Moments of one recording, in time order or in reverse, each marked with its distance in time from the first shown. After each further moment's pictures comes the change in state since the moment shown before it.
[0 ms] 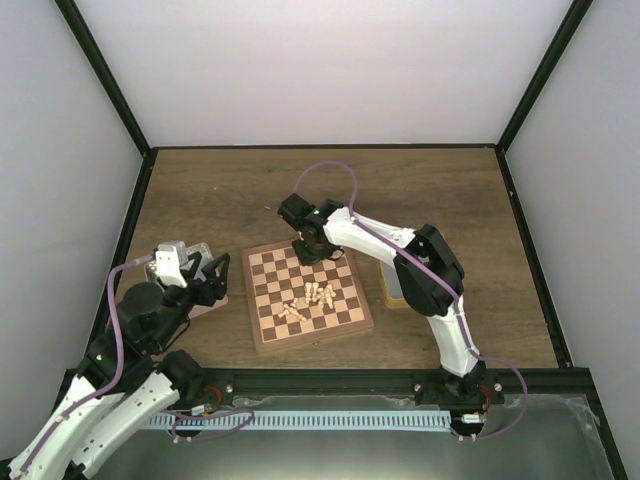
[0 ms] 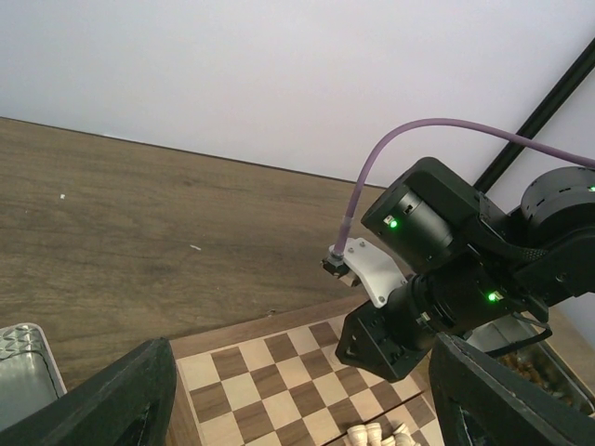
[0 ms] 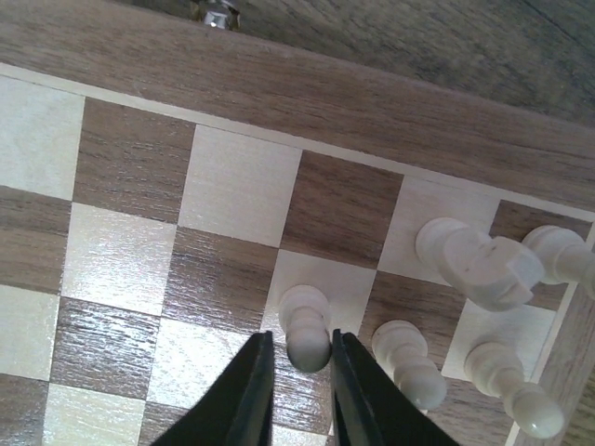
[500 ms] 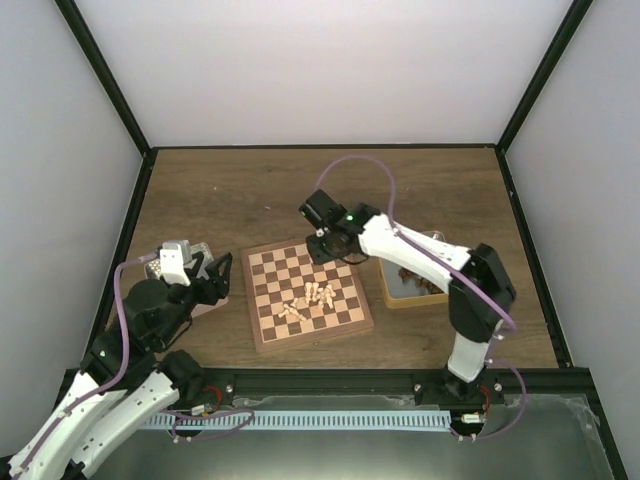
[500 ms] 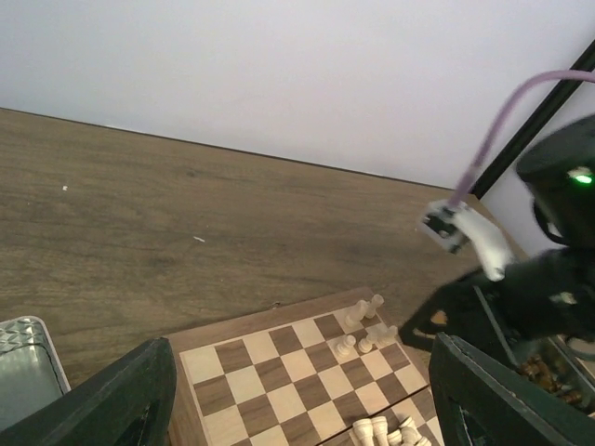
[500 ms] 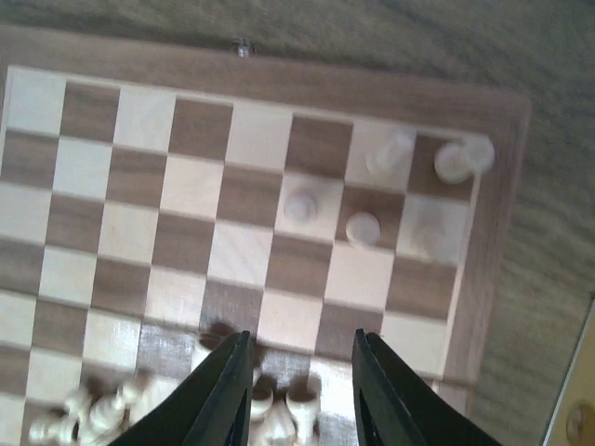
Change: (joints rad) left arm 0.000 0.026 0.000 0.000 0.000 0.000; right arm 0.000 -0.270 -0.175 0.070 -0.020 0.074
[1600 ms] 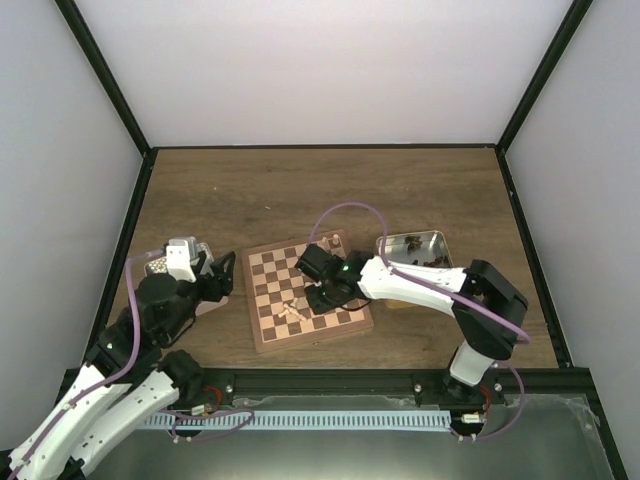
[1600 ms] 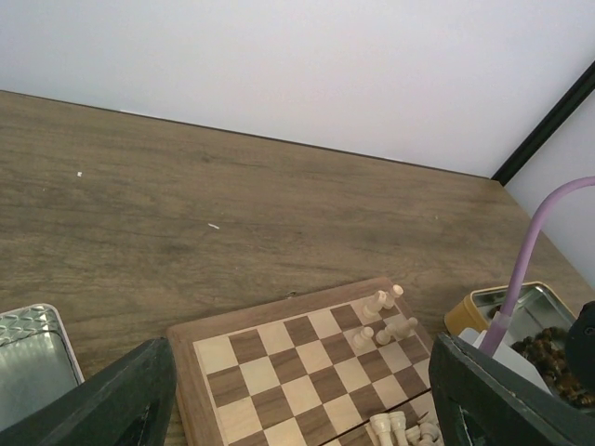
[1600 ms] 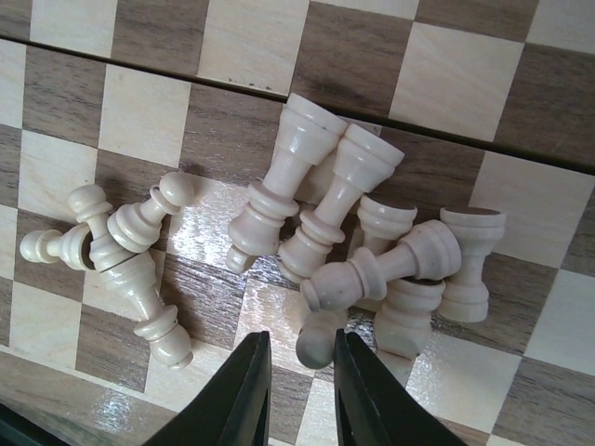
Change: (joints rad) left arm 0.000 0.059 0.000 0.000 -0.023 -0.003; right arm 0.196 -0.168 -0.403 0.170 -0.093 0.163
